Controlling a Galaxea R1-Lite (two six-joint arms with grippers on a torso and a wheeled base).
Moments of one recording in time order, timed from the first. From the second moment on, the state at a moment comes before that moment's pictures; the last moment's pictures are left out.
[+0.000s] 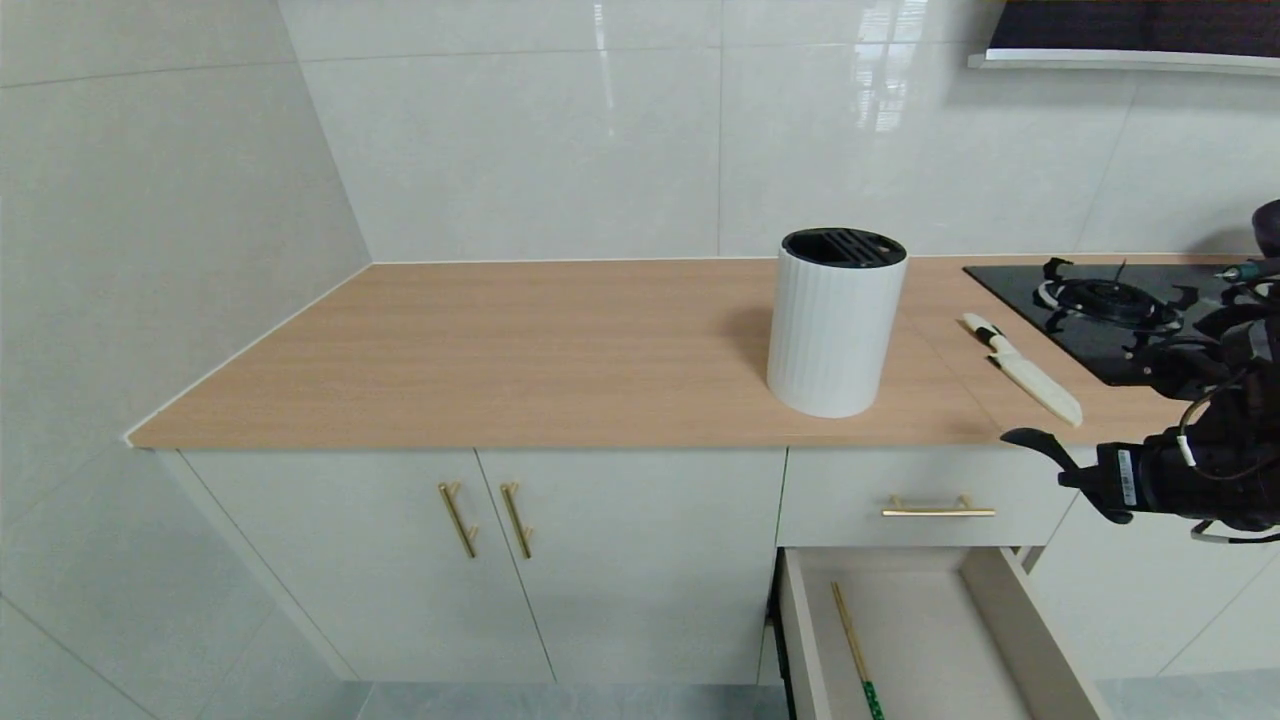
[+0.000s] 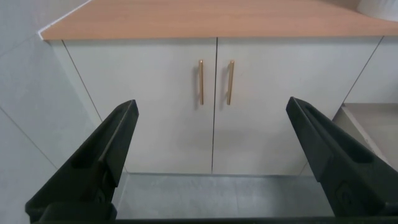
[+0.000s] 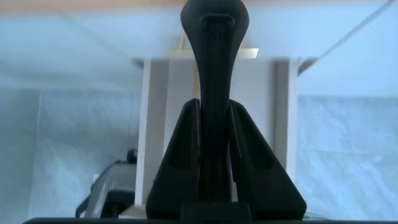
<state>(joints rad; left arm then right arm) 0.00 0.00 0.00 0.00 0.01 0.00 -0.05 1.61 -0.82 -0.08 0.17 0.03</state>
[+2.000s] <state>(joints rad) 0.00 0.00 0.00 0.00 0.01 0.00 -0.03 1.81 -0.73 -0.24 0.14 -0.01</state>
